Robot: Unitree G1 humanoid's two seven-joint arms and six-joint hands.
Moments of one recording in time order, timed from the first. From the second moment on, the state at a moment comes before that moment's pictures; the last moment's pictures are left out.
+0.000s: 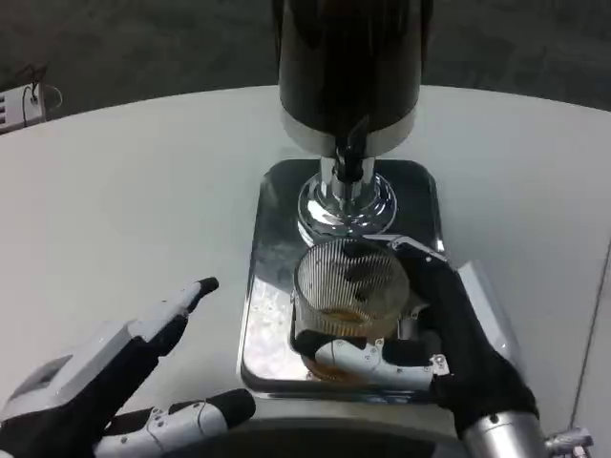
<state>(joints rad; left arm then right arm) 0.10 0.57 0.17 -0.41 0.32 -0.10 -0.37 -0.14 -0.02 0.24 -0.34 -0.47 0.11 -0.10</state>
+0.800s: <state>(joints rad) 0.01 0.58 0.05 -0.39 0.38 -0.18 -0.37 0.05 -0.25 0.00 -0.82 -0.30 0.27 0.25</state>
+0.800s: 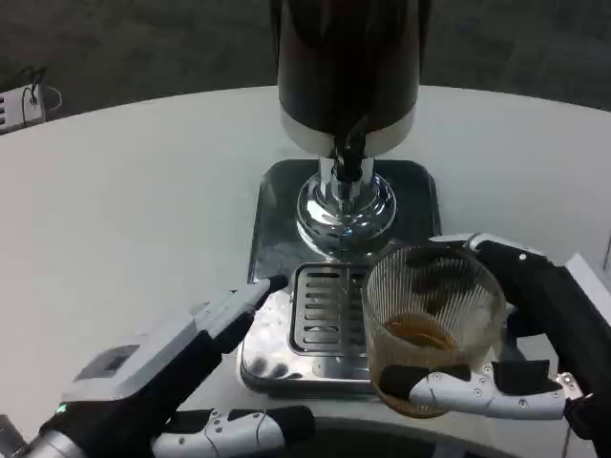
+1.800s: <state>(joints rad) 0.07 0.61 0.06 -0.55 0.49 -0.12 -0.41 0.11 -0.32 -0.03 -0.95 -0.26 0.27 0.30</state>
